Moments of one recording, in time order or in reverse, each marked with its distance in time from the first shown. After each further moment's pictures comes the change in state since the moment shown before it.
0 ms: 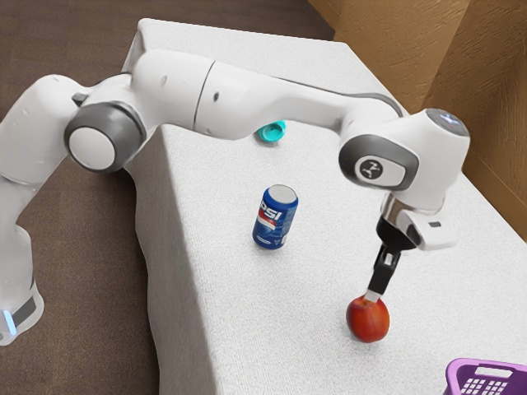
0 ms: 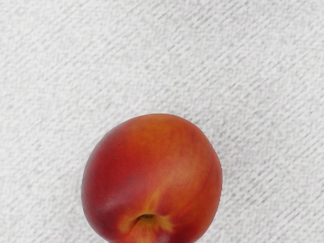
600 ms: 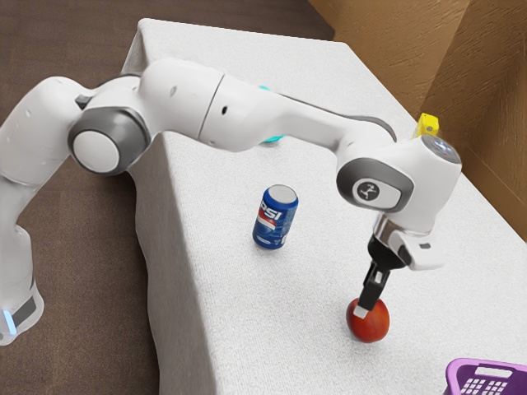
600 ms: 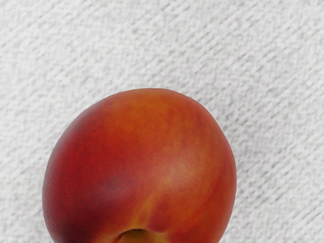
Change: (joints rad) arm 0.004 0.013 0.009 -0.076 -0.028 0.038 0.011
